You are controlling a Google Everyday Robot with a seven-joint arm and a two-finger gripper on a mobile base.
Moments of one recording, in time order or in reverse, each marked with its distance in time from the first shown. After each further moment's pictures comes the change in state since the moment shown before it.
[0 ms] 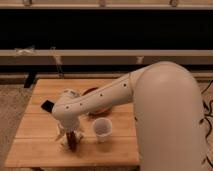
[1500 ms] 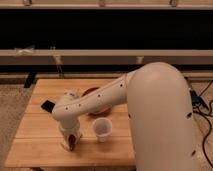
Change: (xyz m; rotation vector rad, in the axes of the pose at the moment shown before) arm -0.011 0.000 0.025 -0.020 -0.074 -0.023
